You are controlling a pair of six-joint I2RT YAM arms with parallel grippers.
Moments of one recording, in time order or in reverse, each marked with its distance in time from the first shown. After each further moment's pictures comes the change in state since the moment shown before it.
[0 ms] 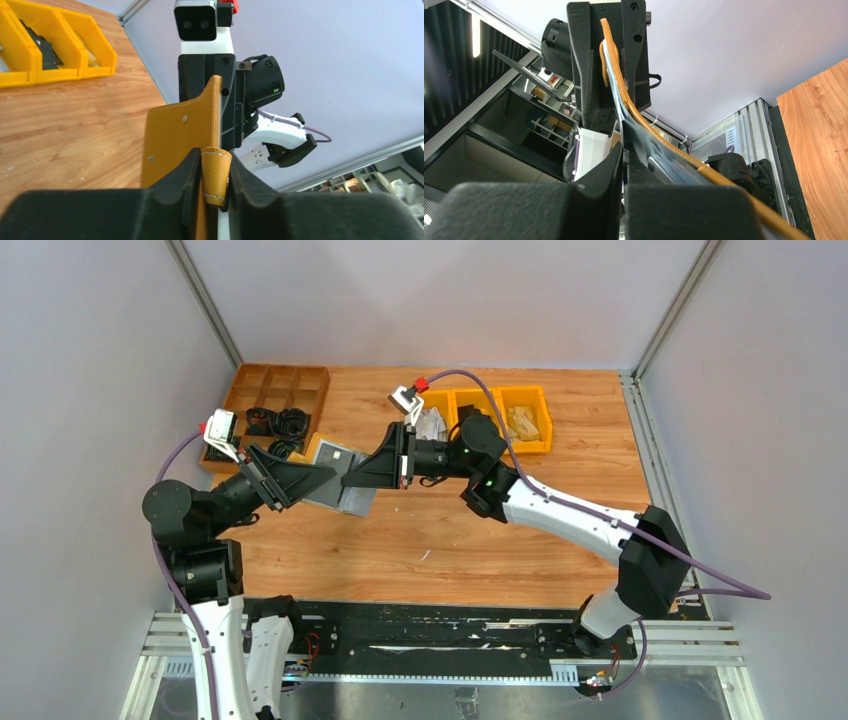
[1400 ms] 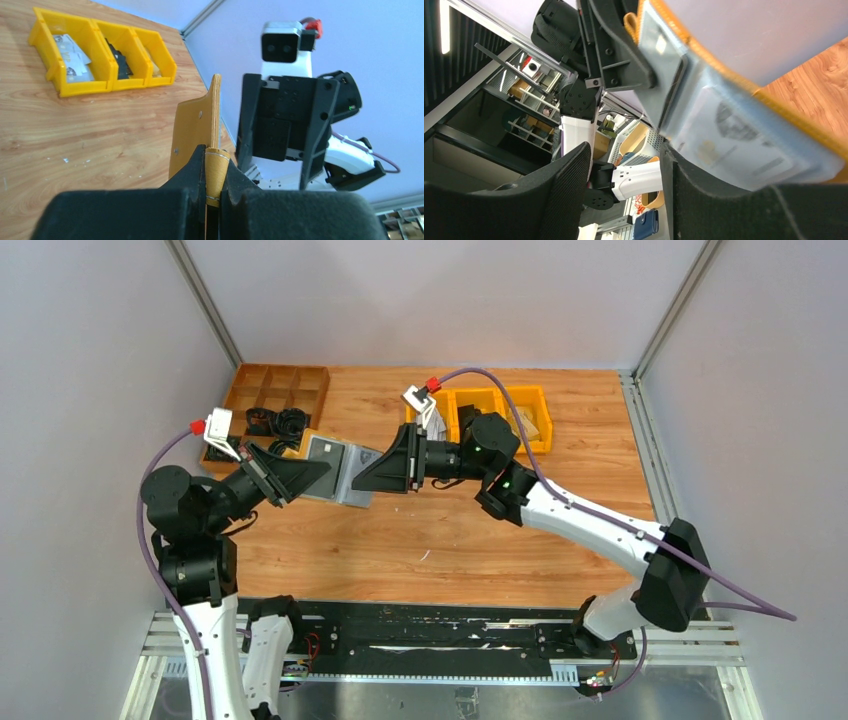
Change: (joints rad) left arm -0.007 0.045 0.122 -0.324 -0.149 0.339; right arm -0.006 -0.118 -0.030 -0.169 0.021 -0.111
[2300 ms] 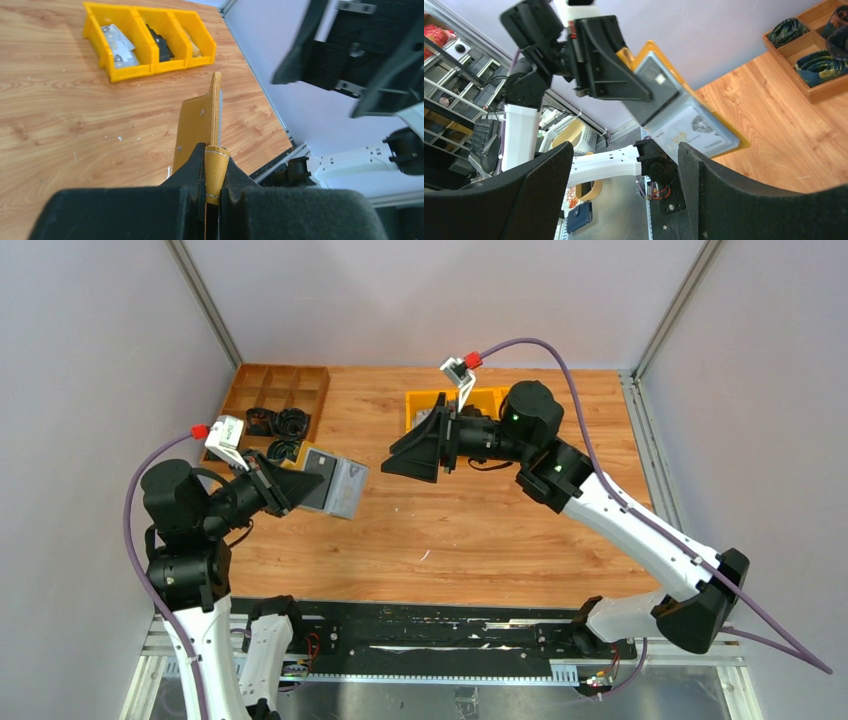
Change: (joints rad) left arm 0.000 0.016 0.117 -0.340 -0.074 0.381; right arm -0.106 -0.105 0.177 -0.468 0.005 -0.409
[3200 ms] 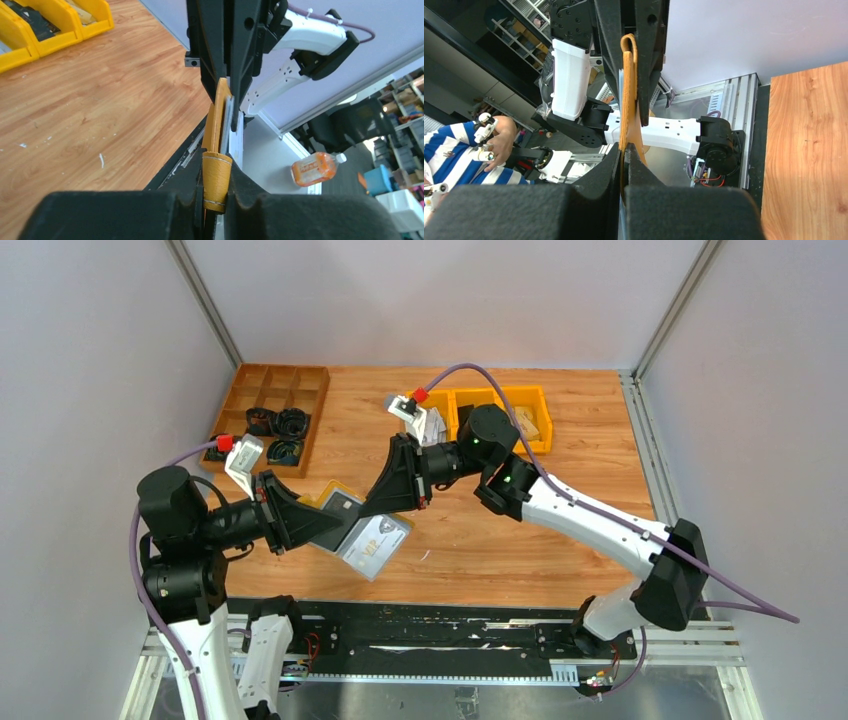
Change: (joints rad) left arm 0.001 -0.007 0.051 -0.134 0.449 0.112; right arm 0.127 0.124 -0.082 0.384 -0.321 0.141
